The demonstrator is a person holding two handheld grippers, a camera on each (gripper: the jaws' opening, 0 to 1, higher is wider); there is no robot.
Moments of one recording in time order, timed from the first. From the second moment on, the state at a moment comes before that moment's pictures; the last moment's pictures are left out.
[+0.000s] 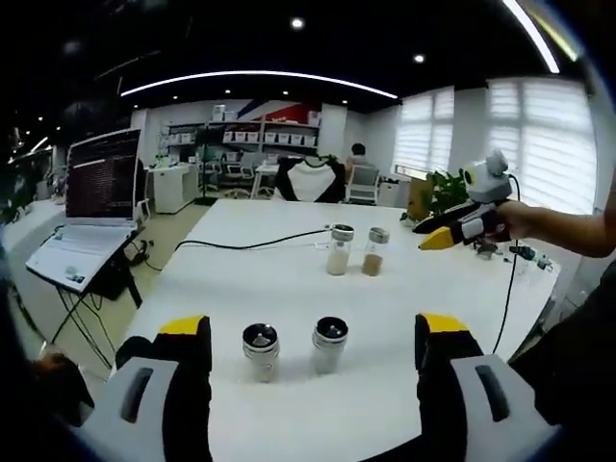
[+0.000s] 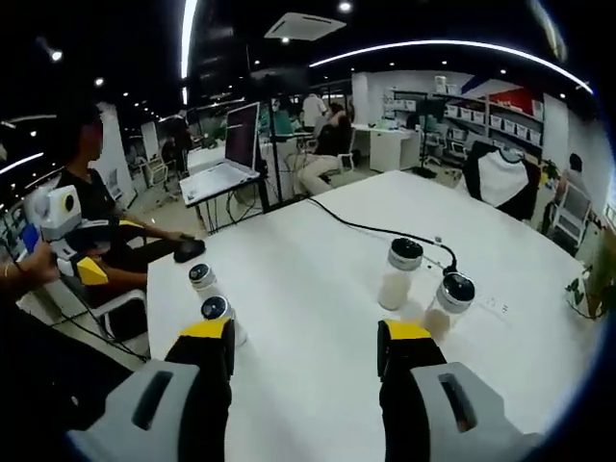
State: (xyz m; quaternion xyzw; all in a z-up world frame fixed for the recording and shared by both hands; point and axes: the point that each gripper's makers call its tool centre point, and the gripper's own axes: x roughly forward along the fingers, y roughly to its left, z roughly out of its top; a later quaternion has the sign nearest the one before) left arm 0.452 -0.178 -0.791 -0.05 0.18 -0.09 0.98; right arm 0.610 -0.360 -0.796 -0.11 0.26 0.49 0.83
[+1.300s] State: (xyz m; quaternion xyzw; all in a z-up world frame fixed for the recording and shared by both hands) left arm 0.522 -0.214 -0.799 -0.07 0.20 -0.11 0.97; right arm 0.779 -0.326 -0.832 -0.12 0.23 0.47 0.84
